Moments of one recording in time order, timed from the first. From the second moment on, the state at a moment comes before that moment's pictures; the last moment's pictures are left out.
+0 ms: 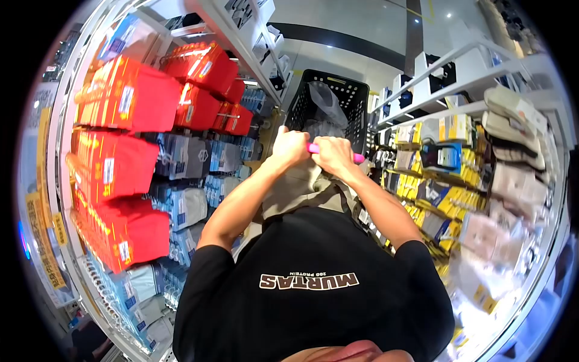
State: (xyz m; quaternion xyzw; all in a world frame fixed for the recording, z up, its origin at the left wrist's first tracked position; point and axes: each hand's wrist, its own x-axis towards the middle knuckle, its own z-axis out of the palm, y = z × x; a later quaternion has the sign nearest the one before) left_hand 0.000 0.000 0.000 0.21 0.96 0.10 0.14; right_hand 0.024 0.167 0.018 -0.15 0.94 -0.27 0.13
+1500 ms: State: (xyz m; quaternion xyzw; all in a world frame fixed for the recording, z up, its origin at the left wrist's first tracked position) left_hand -0.124 -0.077 -0.030 0.17 0.96 0.16 0.13; right_hand -0.201 0.172 -0.621 -0.28 0.79 0.15 0.53
